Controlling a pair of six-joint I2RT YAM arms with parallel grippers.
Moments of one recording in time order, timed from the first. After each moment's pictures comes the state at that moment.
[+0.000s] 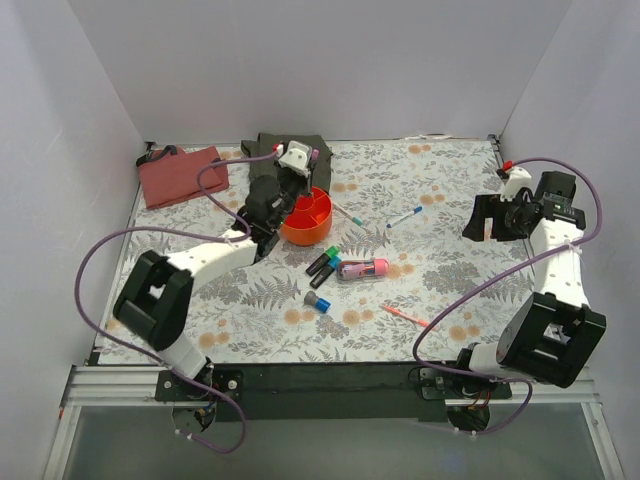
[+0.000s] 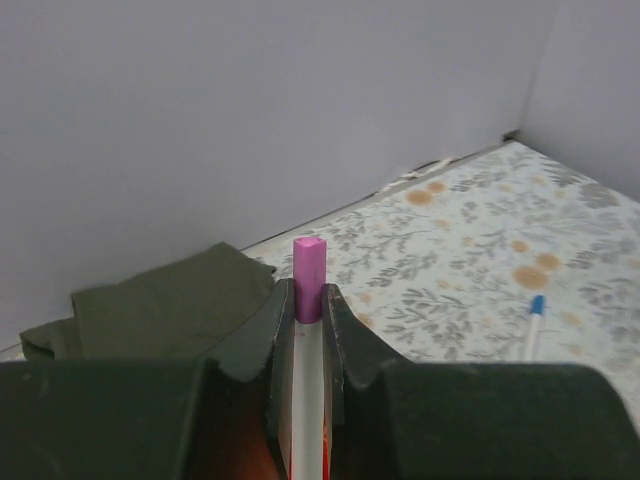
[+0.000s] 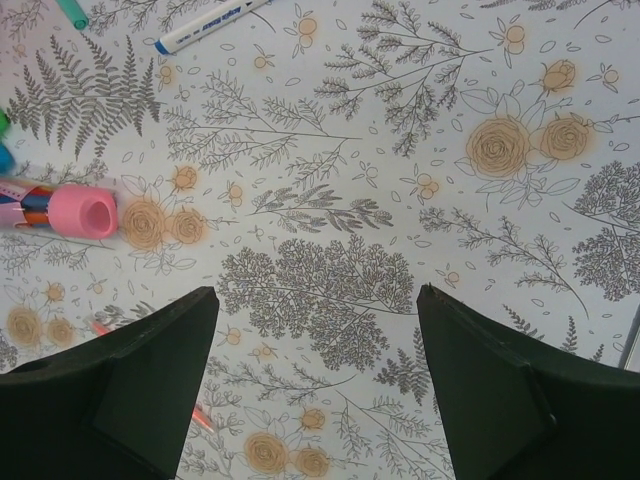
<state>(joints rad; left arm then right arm) -0.59 1.52 1.02 0.65 -0.05 0.07 -0.36 1.35 1.14 -0.77 -0.54 -0.35</state>
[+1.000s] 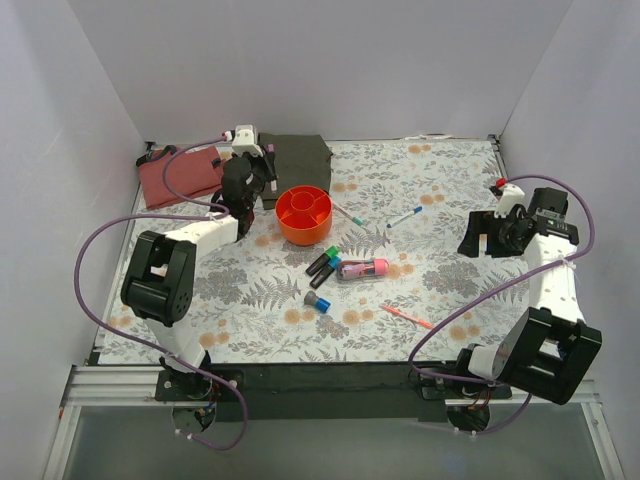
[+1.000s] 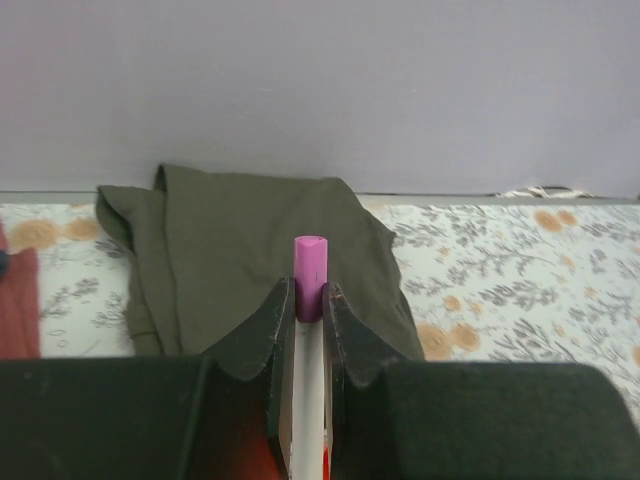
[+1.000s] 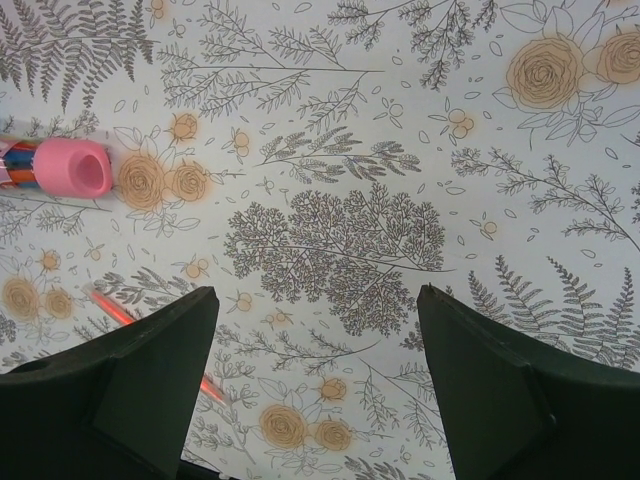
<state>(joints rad) -0.32 1.75 1.07 0.70 -0.14 -0.22 -0.35 1.26 1.01 -0.79 -0.51 -0.34</state>
